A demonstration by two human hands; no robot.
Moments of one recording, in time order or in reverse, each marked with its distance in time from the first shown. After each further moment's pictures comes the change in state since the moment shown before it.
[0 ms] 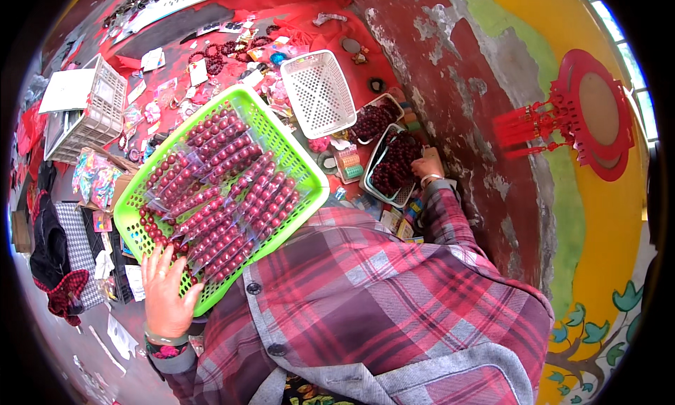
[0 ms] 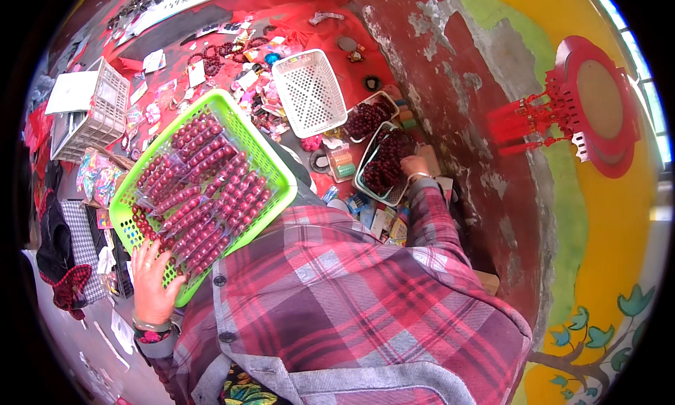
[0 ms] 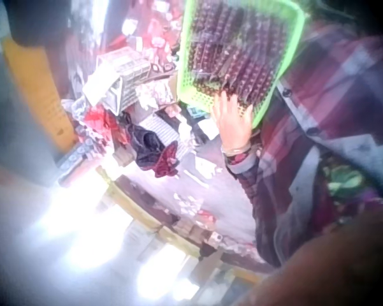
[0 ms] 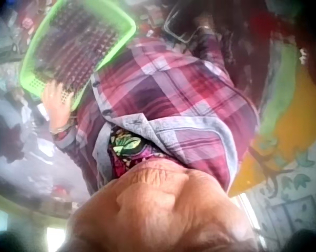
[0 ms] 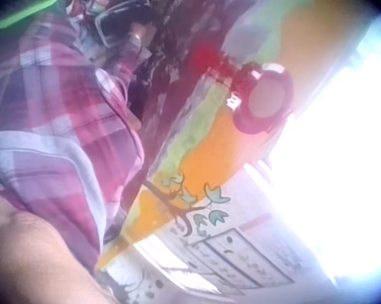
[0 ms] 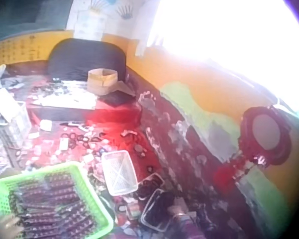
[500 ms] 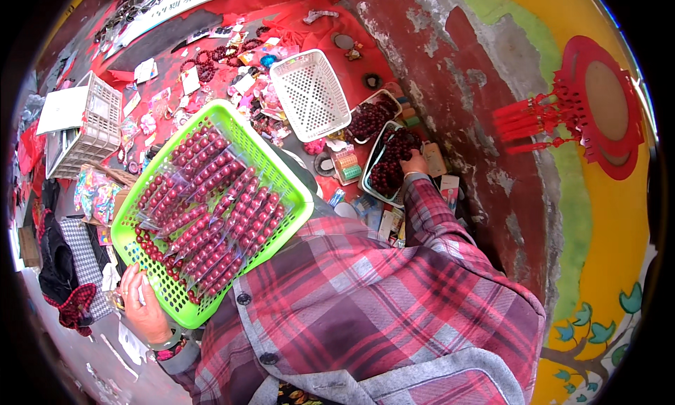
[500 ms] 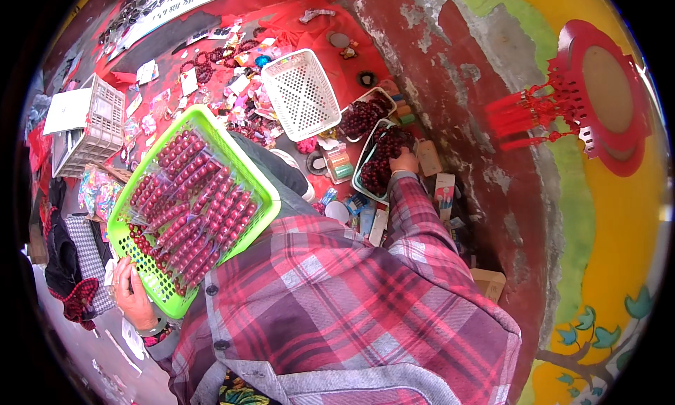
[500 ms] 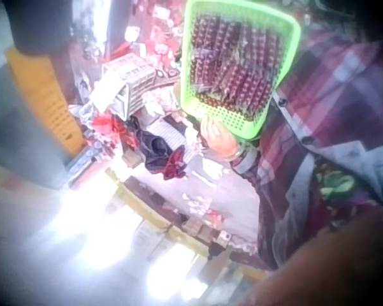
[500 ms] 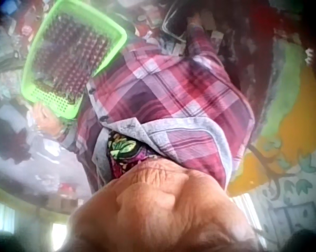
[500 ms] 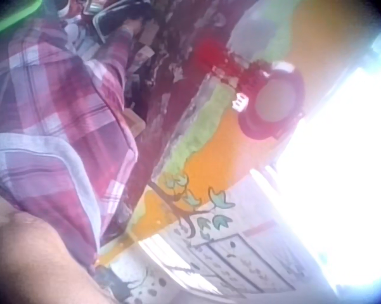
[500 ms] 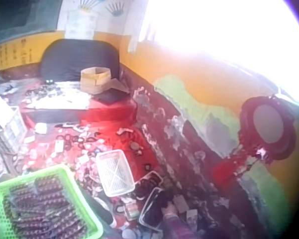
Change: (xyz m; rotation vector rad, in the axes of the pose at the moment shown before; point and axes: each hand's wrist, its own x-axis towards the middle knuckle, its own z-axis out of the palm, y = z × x) left_hand -0.003 -0.037 0.015 -0.081 0.499 -0.191; right_hand 0.015 -0.003 0.043 -0.424 0.299 0.036
